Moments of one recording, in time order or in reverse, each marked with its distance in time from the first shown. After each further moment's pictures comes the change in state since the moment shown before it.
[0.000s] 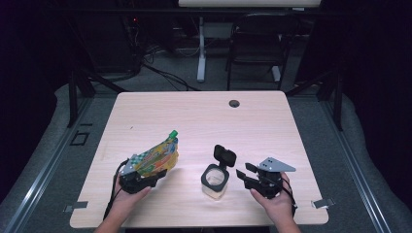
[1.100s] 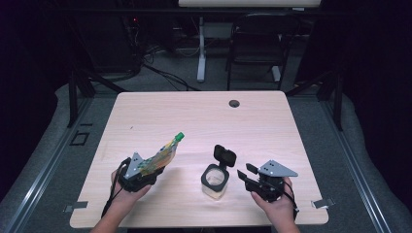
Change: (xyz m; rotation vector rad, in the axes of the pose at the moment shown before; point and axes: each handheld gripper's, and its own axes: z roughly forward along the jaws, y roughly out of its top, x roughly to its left) left arm -0.012 0.015 -0.006 0.016 0.150 0.173; right arm 0.012 0.002 -0.012 -0.046 -0.038 -0.044
